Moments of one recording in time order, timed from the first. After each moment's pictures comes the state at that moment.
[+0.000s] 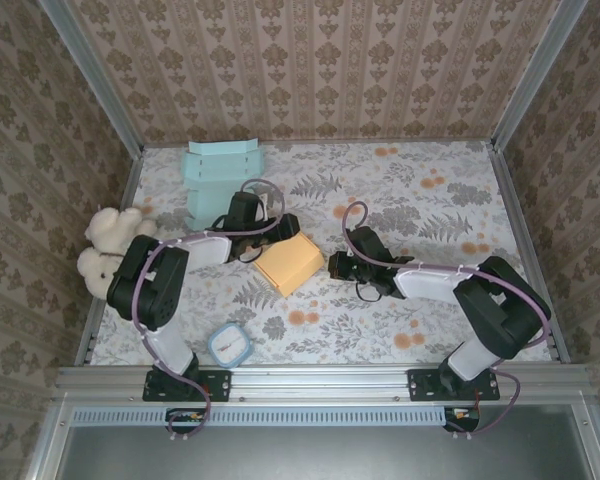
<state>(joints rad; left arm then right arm) -0.46 1.75 0.89 0.16 0.36 -0.59 0.62 1.58 0.69 0.13 -0.11 0.75</state>
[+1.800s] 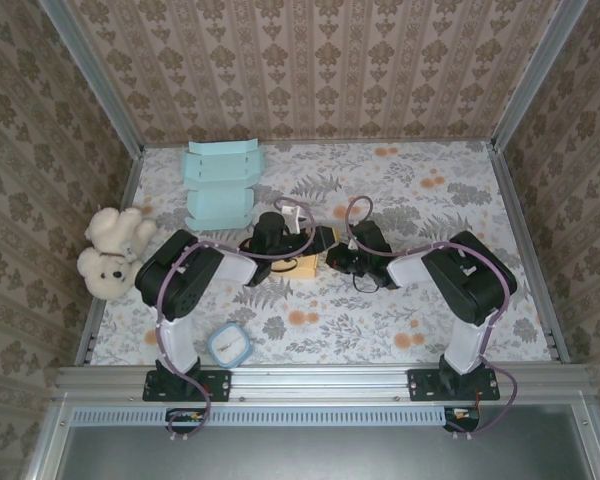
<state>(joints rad) -0.66 1.88 0.78 0.77 0.52 -0.86 0.51 1.82 0.71 0.41 -0.28 0.85</state>
